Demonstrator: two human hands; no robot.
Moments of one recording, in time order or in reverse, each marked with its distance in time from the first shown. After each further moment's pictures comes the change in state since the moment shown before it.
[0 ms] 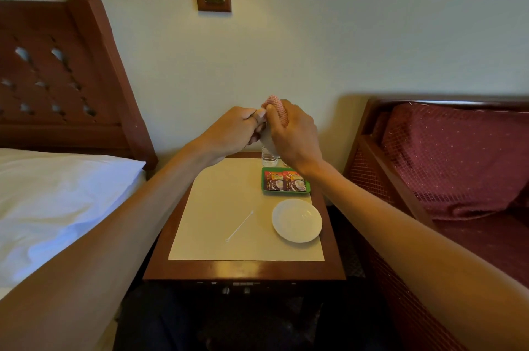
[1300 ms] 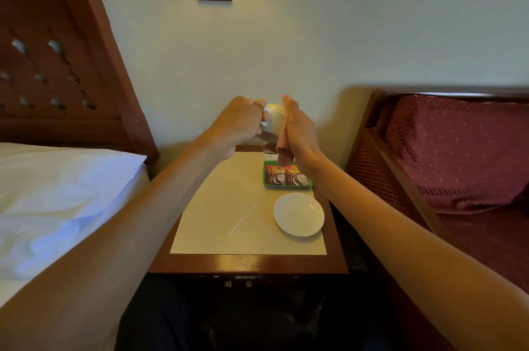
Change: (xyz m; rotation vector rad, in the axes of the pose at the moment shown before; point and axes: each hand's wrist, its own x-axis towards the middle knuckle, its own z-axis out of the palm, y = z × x) left_hand 0.007 0.011 0.013 -0.058 0.190 -0.213; right_hand 0.003 0.016 0.013 0.630 -0.123 0.643
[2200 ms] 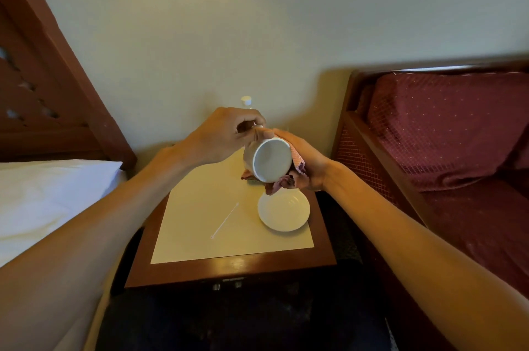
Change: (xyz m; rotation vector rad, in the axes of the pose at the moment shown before) left_hand 0.033 -0.036 0.023 0.450 -0.272 0.616; right_hand 0.012 0.050 -0.081 0.189 -0.657 0.393
